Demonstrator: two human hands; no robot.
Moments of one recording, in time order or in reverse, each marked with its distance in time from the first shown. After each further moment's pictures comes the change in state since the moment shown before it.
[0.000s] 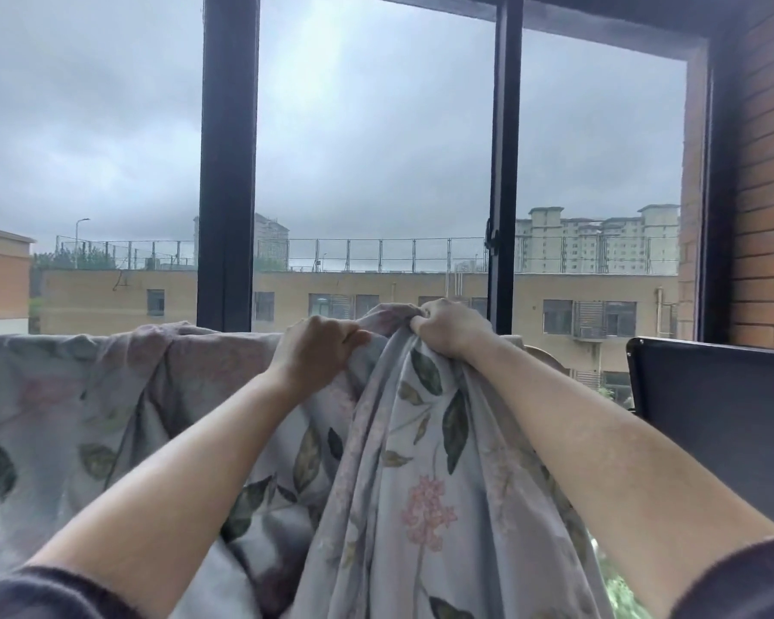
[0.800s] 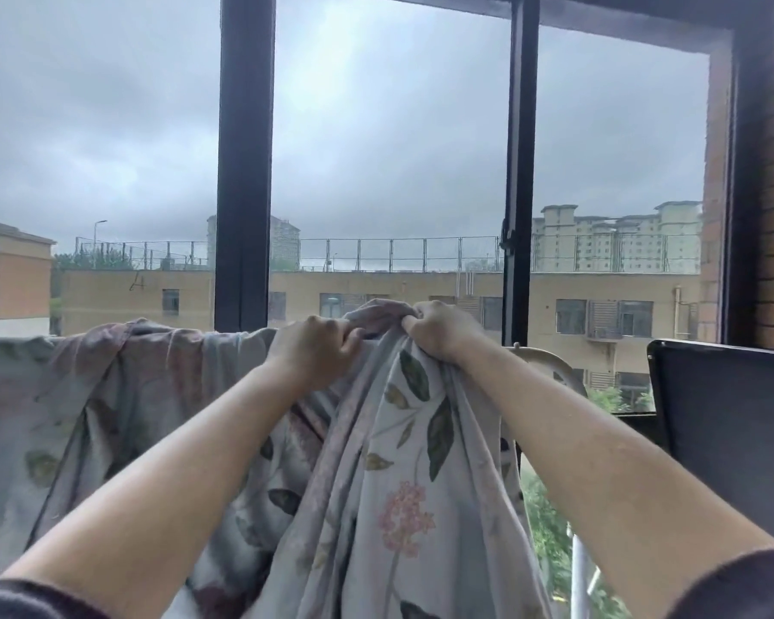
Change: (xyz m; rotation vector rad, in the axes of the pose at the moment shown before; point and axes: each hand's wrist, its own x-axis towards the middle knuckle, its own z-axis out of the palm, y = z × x) left_hand -0.002 -0.018 -0.015 0.189 -0.062 -0.079; right_hand 0.006 -0.027 0.012 0.088 0.010 -0.063
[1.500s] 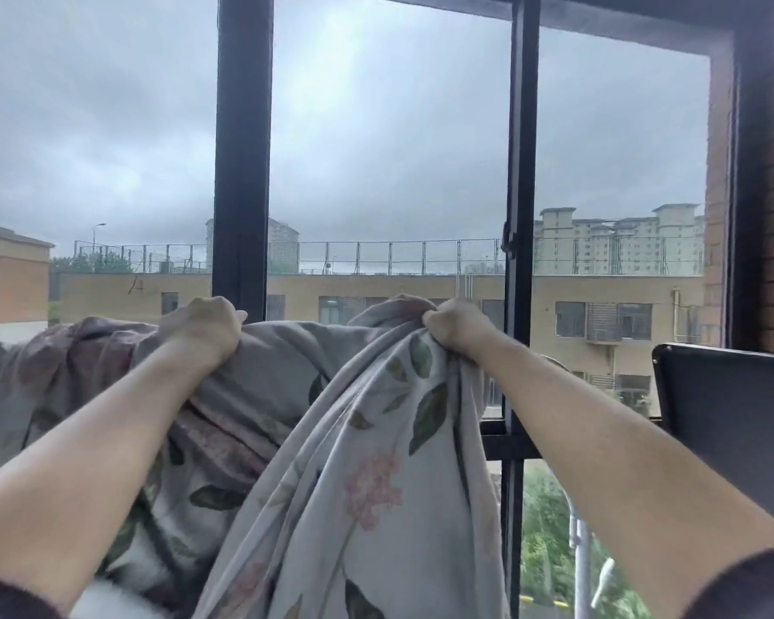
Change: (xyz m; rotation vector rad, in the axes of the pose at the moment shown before) left_hand 0.024 -0.103 -0.018 0.083 -0.115 -0.544; right_hand 0.021 0.016 -0.004 0.135 0.016 0.177
